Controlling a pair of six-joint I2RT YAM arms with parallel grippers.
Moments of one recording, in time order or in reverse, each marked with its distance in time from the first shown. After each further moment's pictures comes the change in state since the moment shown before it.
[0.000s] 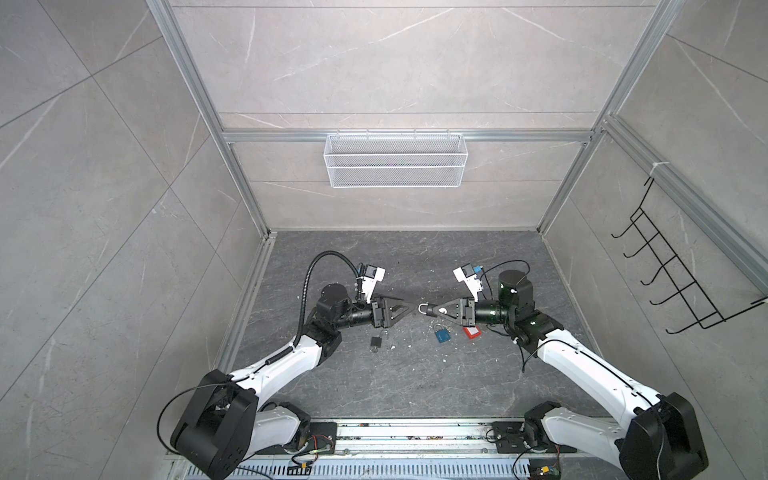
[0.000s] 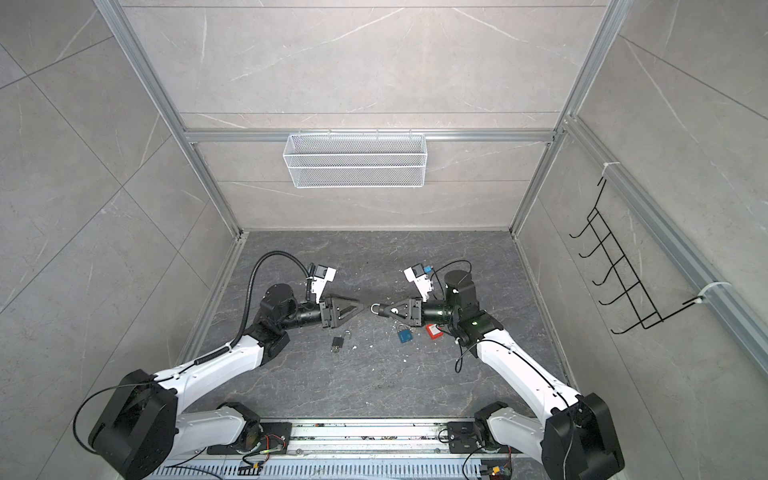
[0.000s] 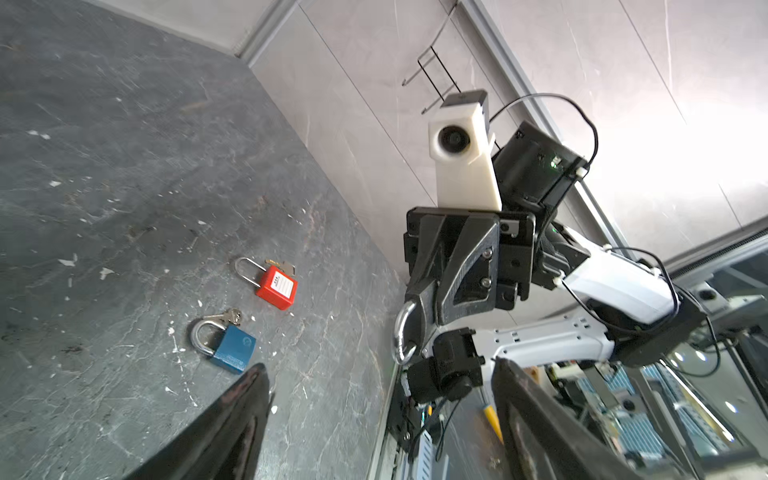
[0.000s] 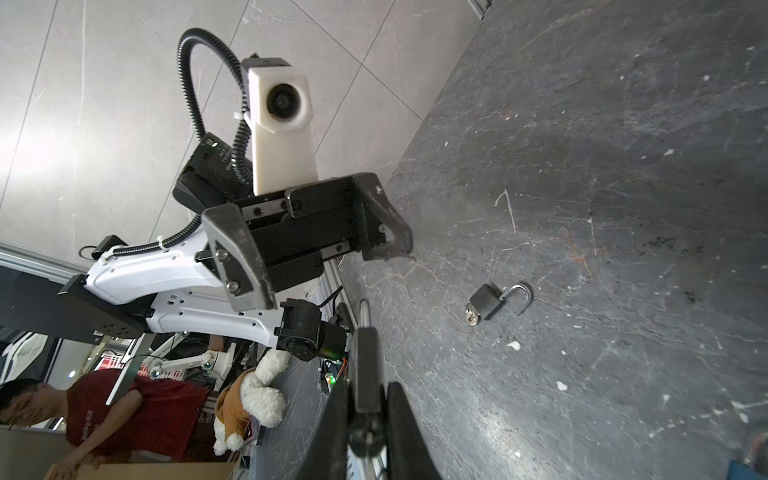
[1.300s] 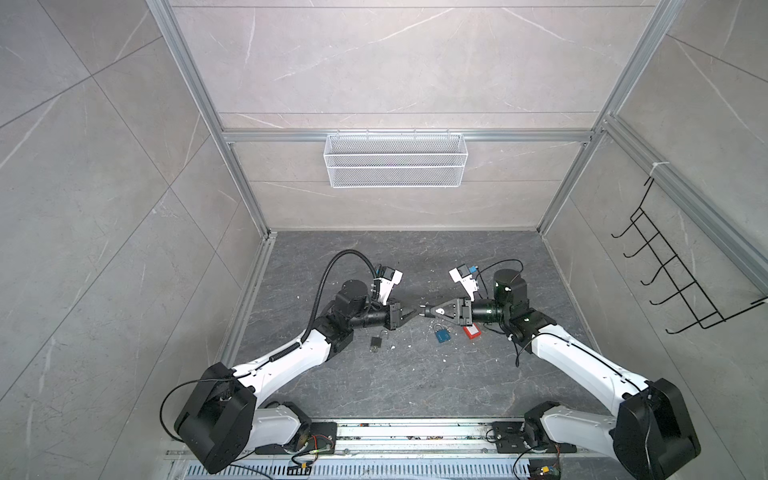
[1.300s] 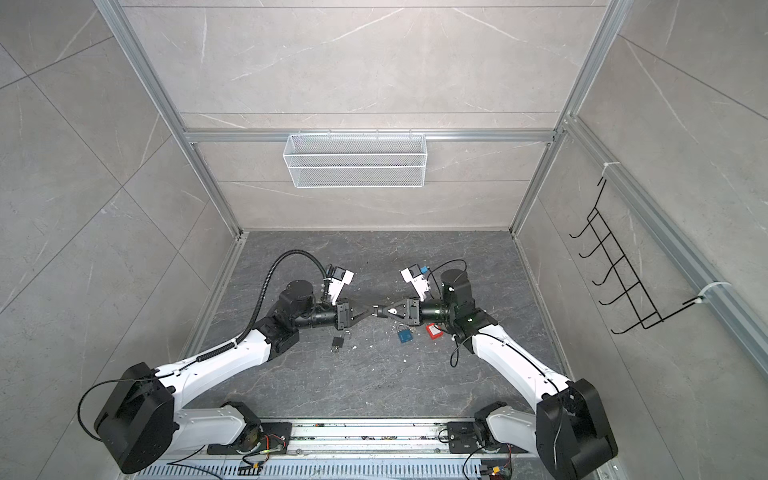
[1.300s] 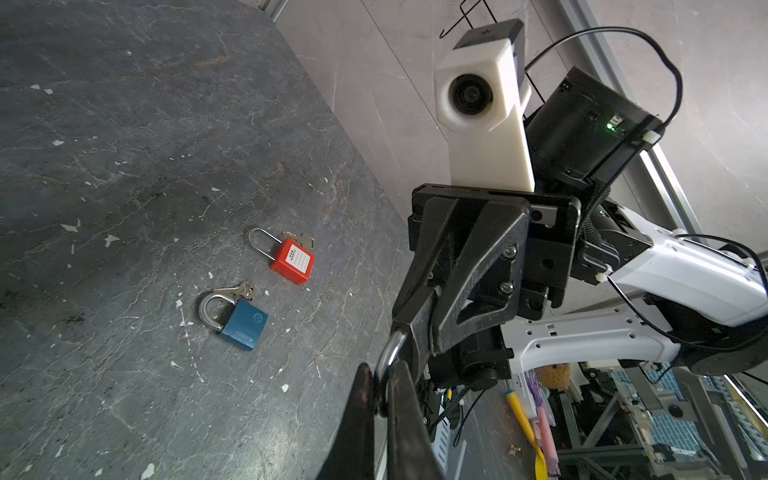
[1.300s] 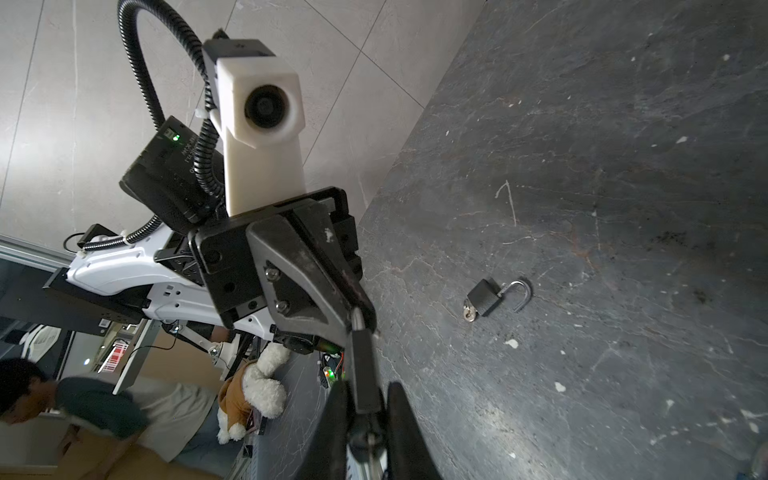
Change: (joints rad) left arm -0.139 0.015 0.137 -0.323 -0.187 0.156; right arm 0.007 0.079 -0.002 0.037 -0.008 -0.007
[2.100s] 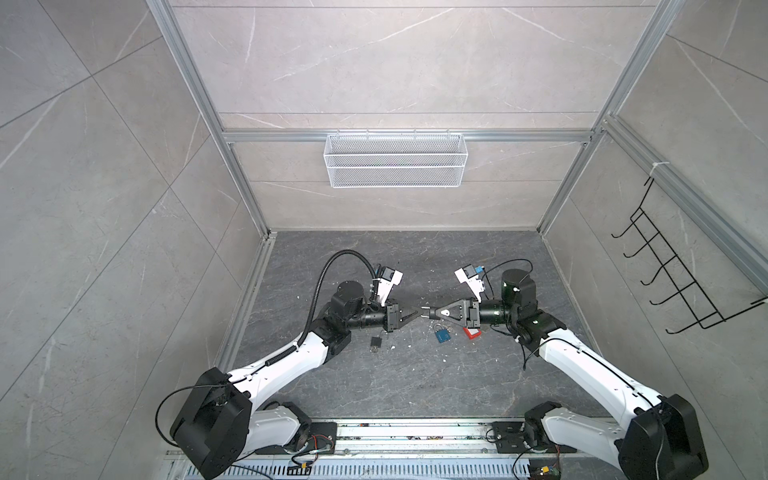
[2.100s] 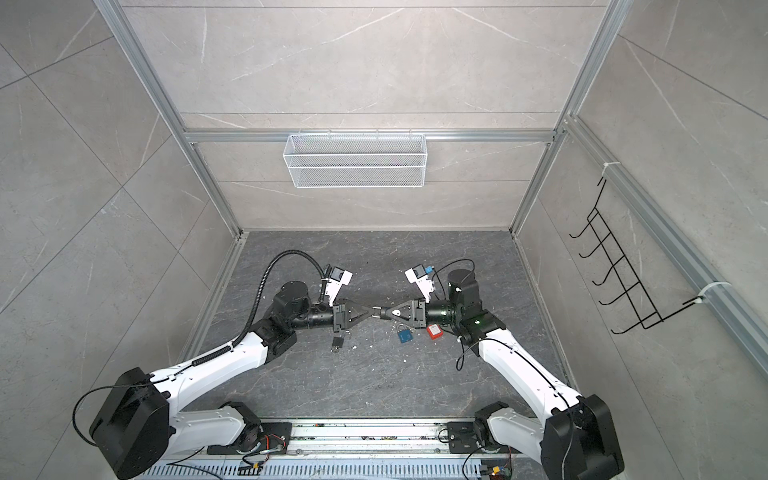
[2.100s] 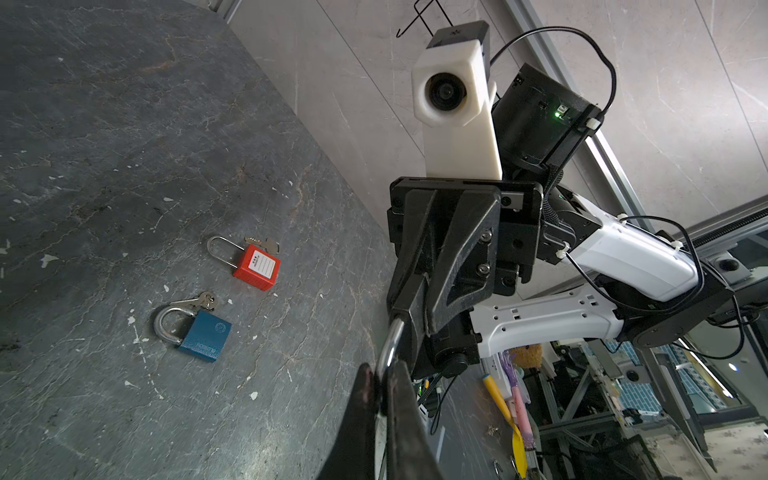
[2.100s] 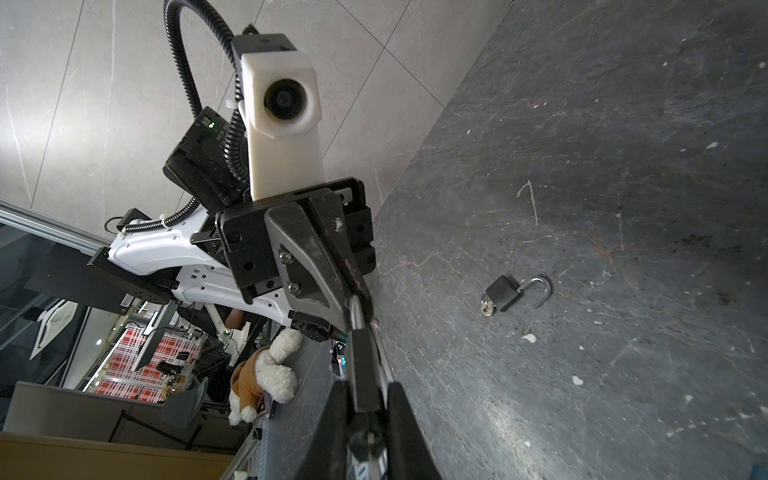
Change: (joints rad) left arm 0.005 -0.040 -0.031 0.086 0.084 -0.032; right arm -0.031 -0.071 0.006 -0.060 -0.072 -0.023
